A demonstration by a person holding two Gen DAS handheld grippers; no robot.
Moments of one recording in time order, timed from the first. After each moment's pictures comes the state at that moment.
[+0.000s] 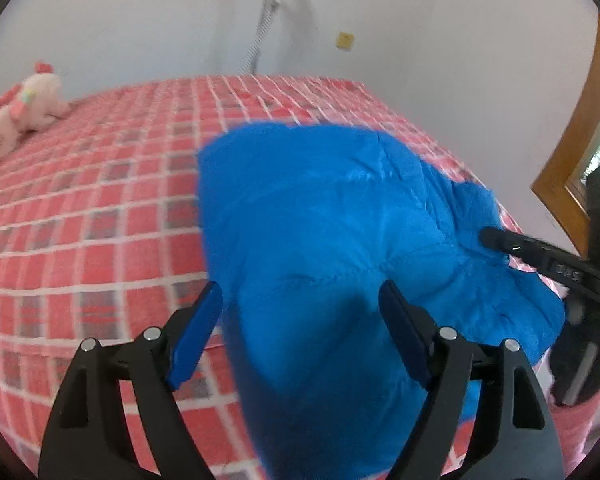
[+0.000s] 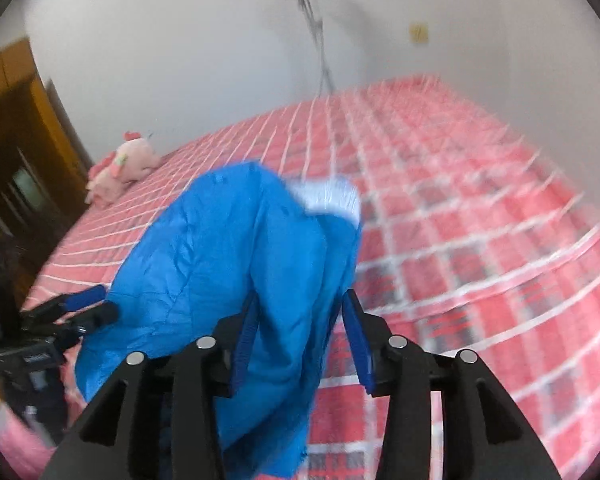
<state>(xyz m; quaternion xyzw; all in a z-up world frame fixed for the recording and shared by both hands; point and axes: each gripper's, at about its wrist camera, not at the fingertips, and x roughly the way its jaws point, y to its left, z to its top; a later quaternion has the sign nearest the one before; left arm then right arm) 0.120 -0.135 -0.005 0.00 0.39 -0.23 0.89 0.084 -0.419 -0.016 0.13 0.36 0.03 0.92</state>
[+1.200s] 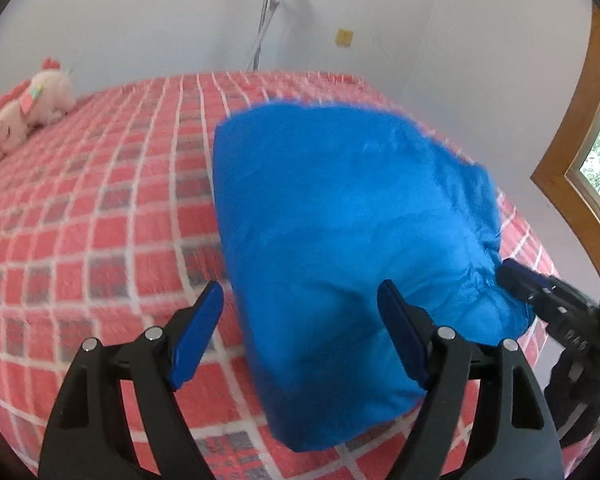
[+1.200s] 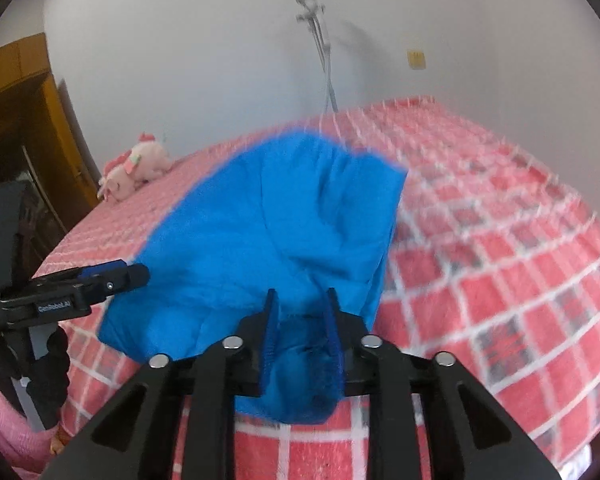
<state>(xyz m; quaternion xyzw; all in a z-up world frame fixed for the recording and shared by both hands) 0.100 -0.126 -0.012 0.00 0.39 -0.24 0.89 0.012 -0.377 -0.023 0.12 0.30 0.04 0.95</state>
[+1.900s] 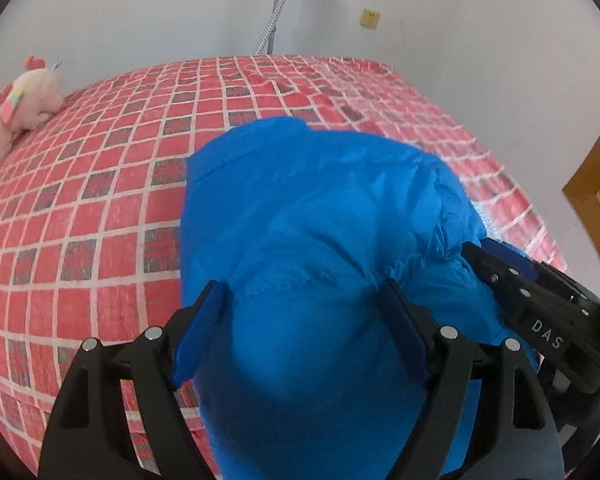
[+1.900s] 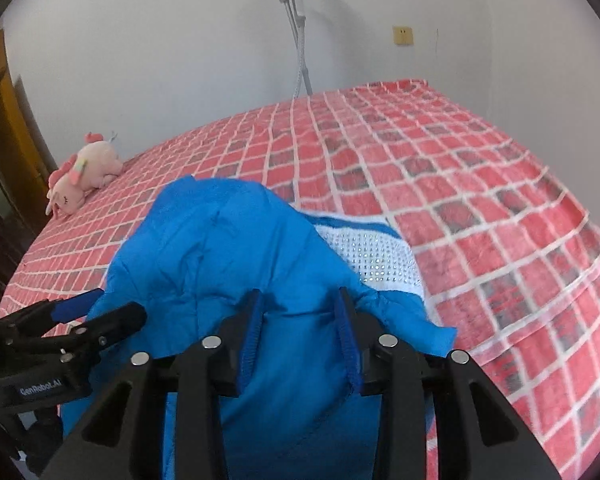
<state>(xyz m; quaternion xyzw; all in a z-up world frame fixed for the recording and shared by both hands) 0.206 -0.184 -0.028 0.02 0.45 -0.20 0.87 0.159 -0.385 -0.051 0.14 0.38 -0.02 0.92</state>
